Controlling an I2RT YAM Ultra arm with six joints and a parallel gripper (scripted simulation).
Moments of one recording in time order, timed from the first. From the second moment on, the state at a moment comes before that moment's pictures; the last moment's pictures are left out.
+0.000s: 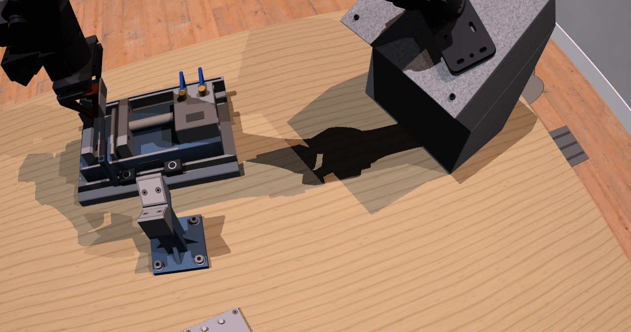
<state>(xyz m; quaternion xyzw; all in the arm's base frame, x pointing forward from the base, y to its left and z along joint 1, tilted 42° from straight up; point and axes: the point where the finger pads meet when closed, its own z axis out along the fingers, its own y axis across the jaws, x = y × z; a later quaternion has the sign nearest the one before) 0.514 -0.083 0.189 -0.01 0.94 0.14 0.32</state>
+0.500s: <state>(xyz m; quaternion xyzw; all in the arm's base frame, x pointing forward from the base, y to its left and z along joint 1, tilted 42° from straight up) 0.520 -0.081 0.187 -0.01 0.94 0.14 0.32</state>
